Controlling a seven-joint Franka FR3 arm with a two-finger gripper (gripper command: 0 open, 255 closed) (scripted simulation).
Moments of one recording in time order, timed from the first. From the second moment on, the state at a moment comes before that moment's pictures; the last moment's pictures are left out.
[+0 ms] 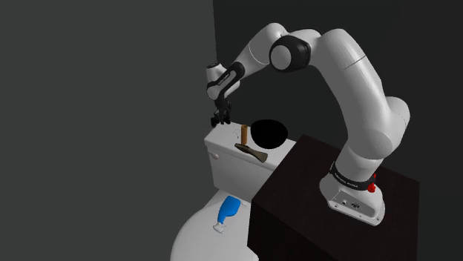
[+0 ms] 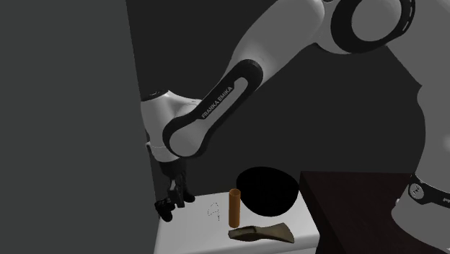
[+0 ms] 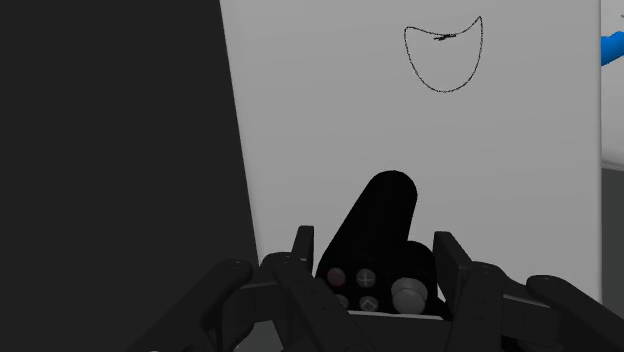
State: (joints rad) arm -0.09 0.83 -0.02 -1.53 -0.12 2.27 -0.09
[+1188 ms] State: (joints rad) arm -0.09 0.68 -0.01 -1.54 -0.12 2.12 -0.11
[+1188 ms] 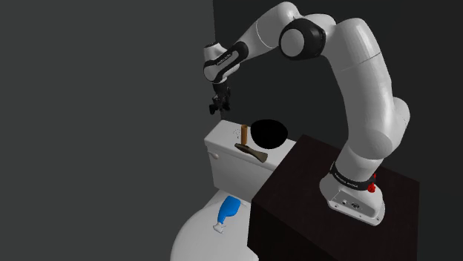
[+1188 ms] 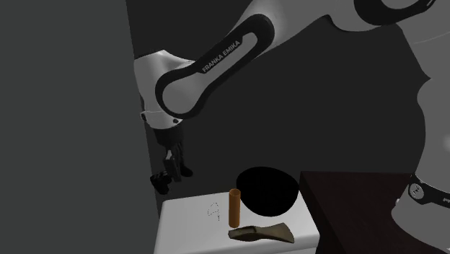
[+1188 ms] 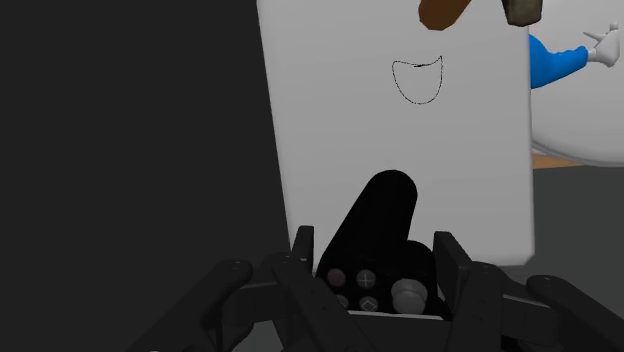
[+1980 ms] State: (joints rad) arm -0.12 0.39 -0.03 -1.94 -0.13 2.24 -0.14
